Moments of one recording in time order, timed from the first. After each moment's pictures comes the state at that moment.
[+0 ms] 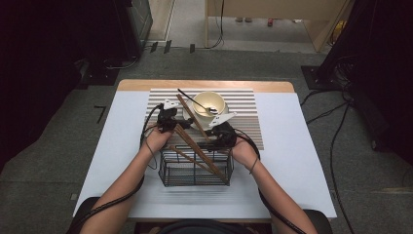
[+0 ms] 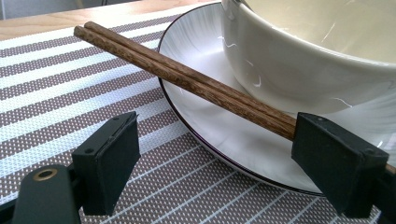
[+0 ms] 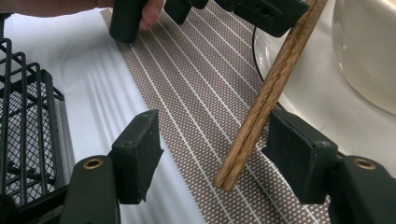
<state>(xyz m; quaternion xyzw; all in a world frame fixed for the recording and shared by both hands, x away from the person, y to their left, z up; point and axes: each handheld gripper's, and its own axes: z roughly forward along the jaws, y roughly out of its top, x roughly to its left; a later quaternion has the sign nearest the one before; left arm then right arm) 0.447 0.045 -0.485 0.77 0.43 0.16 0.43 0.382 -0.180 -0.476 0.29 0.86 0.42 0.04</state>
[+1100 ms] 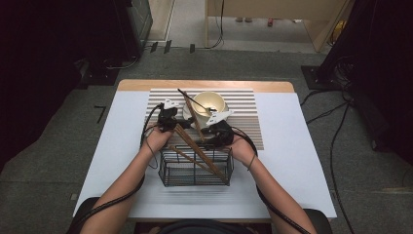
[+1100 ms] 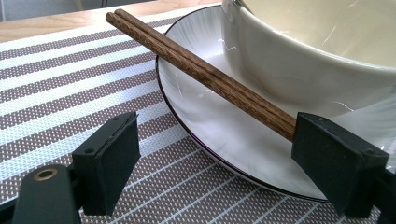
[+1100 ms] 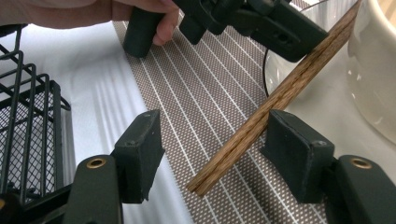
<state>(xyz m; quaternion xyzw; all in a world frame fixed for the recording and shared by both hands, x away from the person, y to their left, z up) 0.448 0.044 -0.486 0.77 0.43 0.16 0.43 0.390 -0.172 -0.475 0.26 0.86 0.44 0.04</state>
